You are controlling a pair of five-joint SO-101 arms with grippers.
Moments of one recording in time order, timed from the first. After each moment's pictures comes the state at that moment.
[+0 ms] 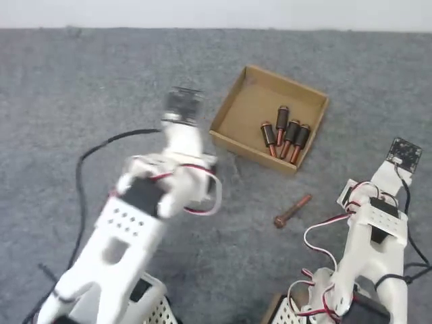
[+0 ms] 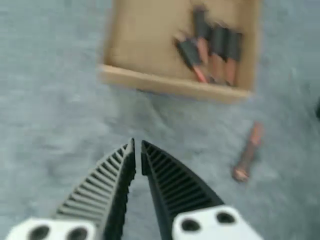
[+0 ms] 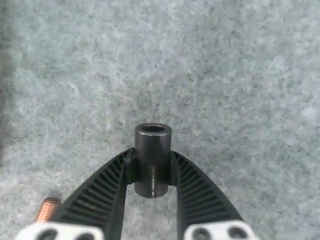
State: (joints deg) left arm 23.6 -39.1 44.5 61.0 18.7; right arm 23.3 -27.9 66.1 31.3 -3.6
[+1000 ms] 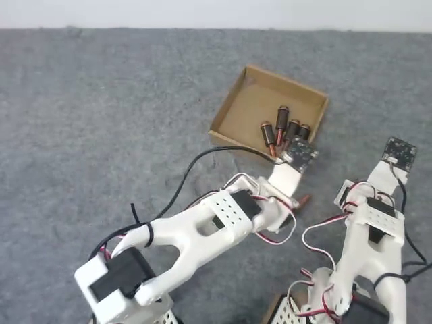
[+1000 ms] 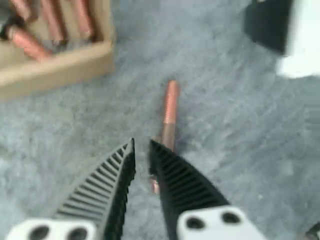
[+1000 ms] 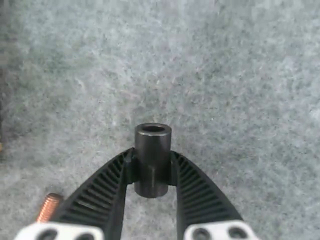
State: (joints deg) left arm 47.0 -1.2 40.2 33.2 17.2; right arm 22.1 -27.9 66.7 30.9 -2.9
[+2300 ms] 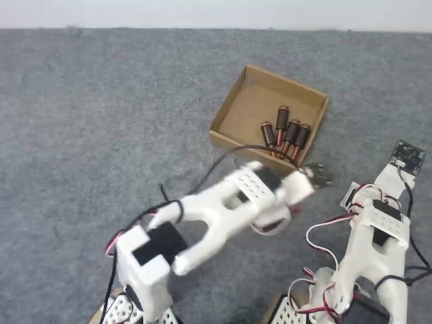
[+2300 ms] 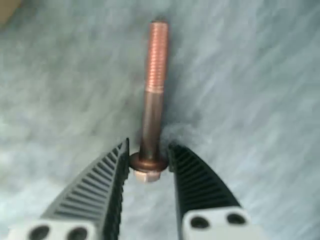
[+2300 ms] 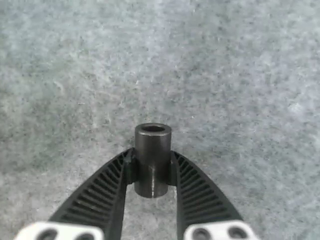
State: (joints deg) left arm 44.4 17.4 17.9 66.8 -10.5; right arm 25.4 -27.9 66.7 30.9 -2.0
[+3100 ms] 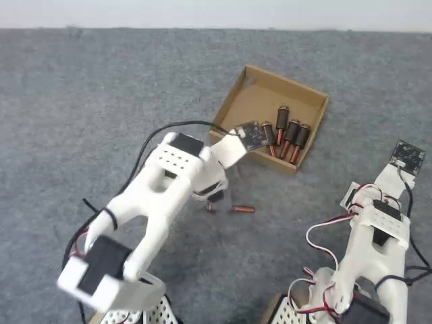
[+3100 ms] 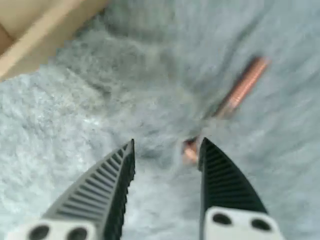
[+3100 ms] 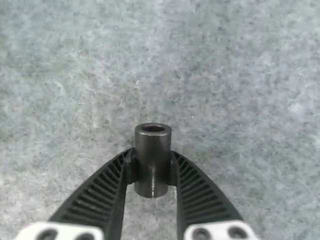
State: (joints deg) left arm 20.0 -2.4 30.2 66.9 -30.9; right arm 25.4 -27.9 66.7 30.9 -2.0
